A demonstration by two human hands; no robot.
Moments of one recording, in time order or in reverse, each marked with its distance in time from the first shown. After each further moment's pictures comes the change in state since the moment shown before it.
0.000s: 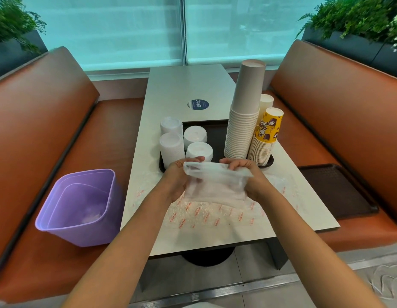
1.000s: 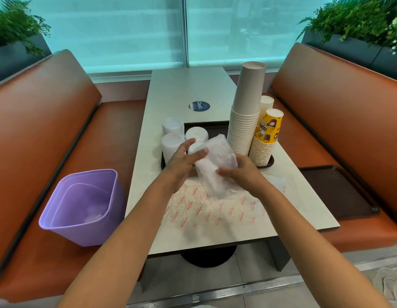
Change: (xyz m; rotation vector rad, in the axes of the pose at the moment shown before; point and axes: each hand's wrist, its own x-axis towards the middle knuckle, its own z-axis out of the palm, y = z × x) left_hand -0.007 0.026 0.009 0.154 -0.048 0.045; right_hand -0.005 -0.016 0.018 -0.397 0.055 0.056
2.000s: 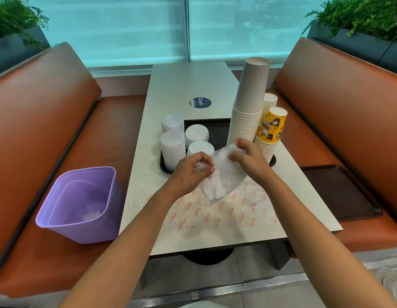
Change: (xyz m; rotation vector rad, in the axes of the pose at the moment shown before) left_hand 0.003 -0.023 0.004 0.491 -0.056 0.338; right_hand 0.029 -0.004 -0.018 -0.094 0.113 -0.161
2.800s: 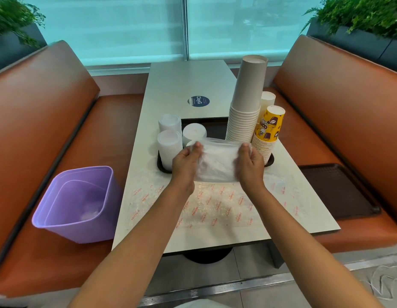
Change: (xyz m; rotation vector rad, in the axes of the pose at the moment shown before) left_hand 0.021 0.008 0.028 -0.677 0.431 -0.348; right_hand -0.011 0.017 0.024 0.295 0.457 -0.045
